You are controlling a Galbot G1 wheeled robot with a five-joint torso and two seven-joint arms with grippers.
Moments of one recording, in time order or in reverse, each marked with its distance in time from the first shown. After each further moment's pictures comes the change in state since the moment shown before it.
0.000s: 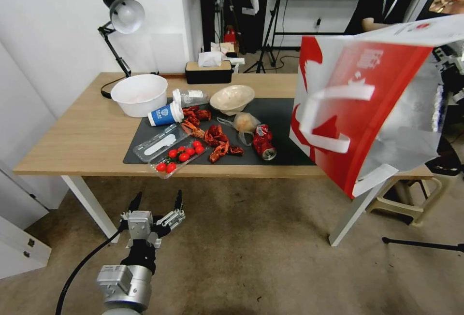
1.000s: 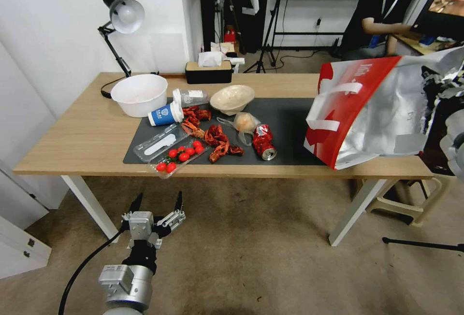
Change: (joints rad) left arm -0.010 -0.007 -0.001 0.024 -0.002 -0.004 0.004; right arm 0.247 -0.003 -0.241 -0.119 -0.019 -0.137 0.332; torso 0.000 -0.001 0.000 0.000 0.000
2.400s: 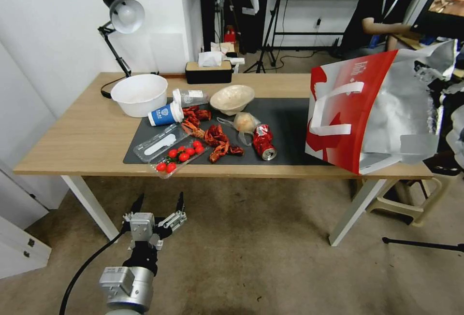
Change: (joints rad) left arm 0.008 -0.010 0.001 0.003 0.011 -0.016 0.020; right arm 0.049 -0.026 -0.017 -0.021 0.007 -0.051 0.010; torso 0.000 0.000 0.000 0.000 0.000
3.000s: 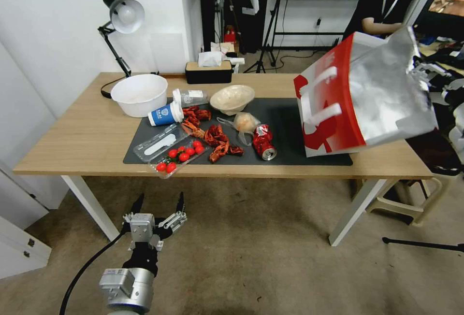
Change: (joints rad) left arm 0.009 -0.007 0.003 0.000 0.009 -0.017 0.005; right arm -0.002 -0.016 0.005 0.010 -0.019 0.018 -0.030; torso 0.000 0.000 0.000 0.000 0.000
